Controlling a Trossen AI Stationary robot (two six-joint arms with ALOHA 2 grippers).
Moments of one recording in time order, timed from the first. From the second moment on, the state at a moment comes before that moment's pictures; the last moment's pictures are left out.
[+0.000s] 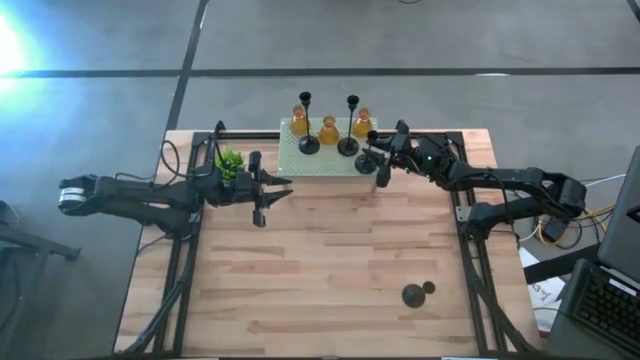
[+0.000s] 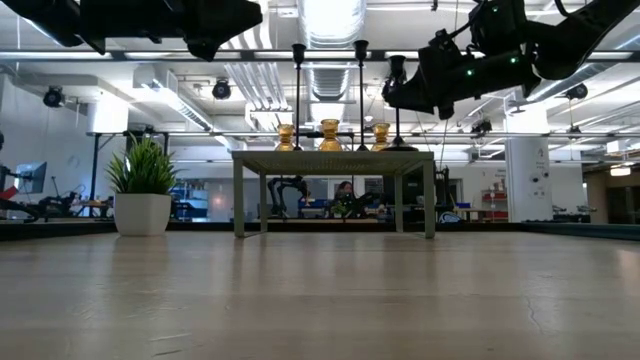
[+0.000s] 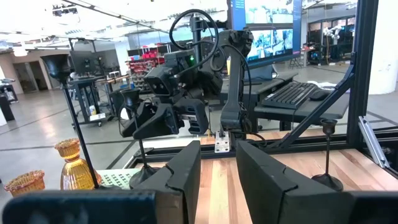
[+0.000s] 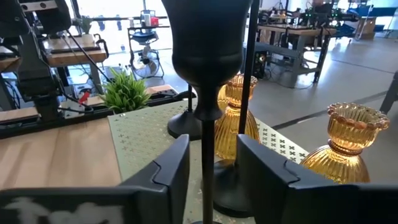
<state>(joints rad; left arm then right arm) 0.11 0.93 0.50 0.57 0.02 0.13 -0.50 1.21 0.53 0.59 -0.06 0.02</state>
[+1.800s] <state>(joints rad) 0.11 0.93 0.50 0.55 0.02 0.13 0.69 0.83 0.83 -0.97 0.30 1.03</state>
